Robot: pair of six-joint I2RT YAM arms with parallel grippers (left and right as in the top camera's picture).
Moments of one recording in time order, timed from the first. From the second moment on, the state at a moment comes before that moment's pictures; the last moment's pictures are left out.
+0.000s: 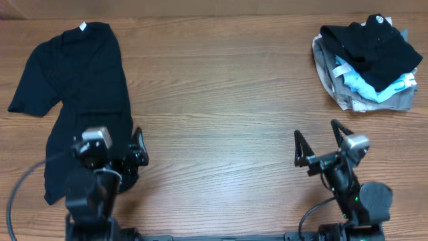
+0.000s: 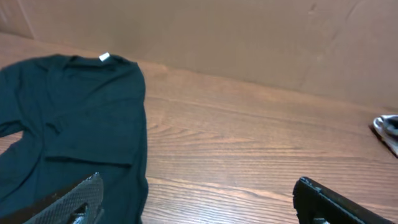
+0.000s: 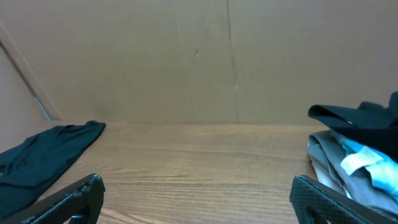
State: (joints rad) left arm 0.10 0.44 0.49 -0.36 0.15 -0.19; right arm 0.05 0.30 0.29 -0.02 -0.27 0.15
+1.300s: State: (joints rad) left arm 0.12 1.88 1.32 -0.67 -0.12 -0.03; right arm 0.07 1.58 1.25 -0.71 -0.62 0.15
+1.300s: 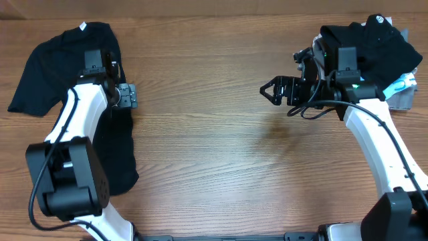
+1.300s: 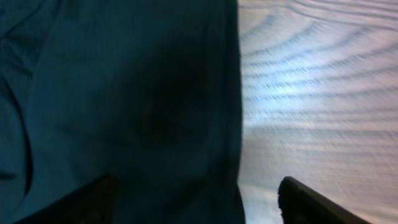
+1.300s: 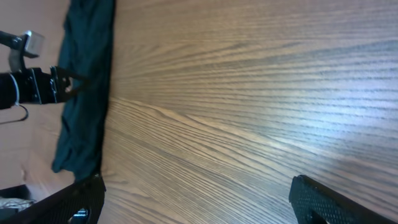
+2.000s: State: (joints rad) left arm 0.13 2.04 1.34 -0.56 -0.16 -0.05; right arm 0.09 1.58 1.25 -0.72 -0.54 0.15
